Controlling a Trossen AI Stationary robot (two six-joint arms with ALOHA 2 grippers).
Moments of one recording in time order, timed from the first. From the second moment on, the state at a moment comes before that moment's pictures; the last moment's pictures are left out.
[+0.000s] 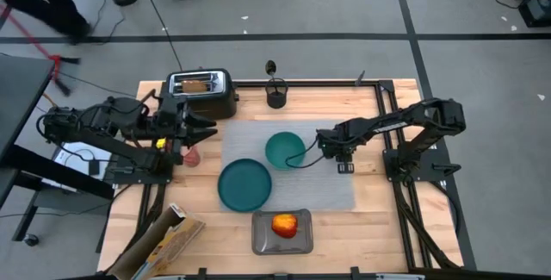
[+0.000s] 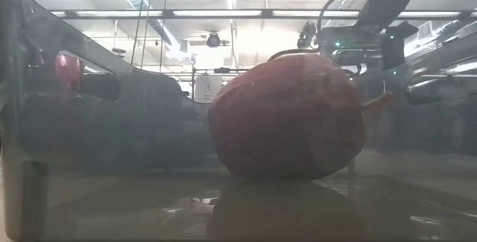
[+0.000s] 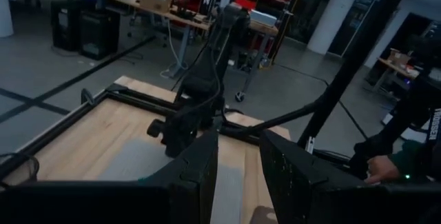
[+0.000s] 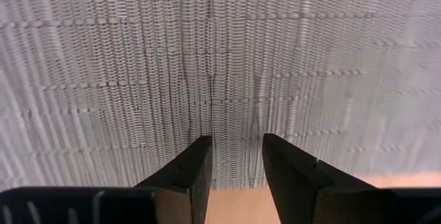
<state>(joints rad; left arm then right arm) -0.21 0.84 1.17 -0.42 -0.32 -0.35 -0.16 1.54 0.75 -0.74 0.13 -0.11</state>
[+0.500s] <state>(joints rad) -0.20 0.84 1.17 -0.42 -0.36 -0.35 -0.13 1.27 0.83 -0.84 0.13 0.08</state>
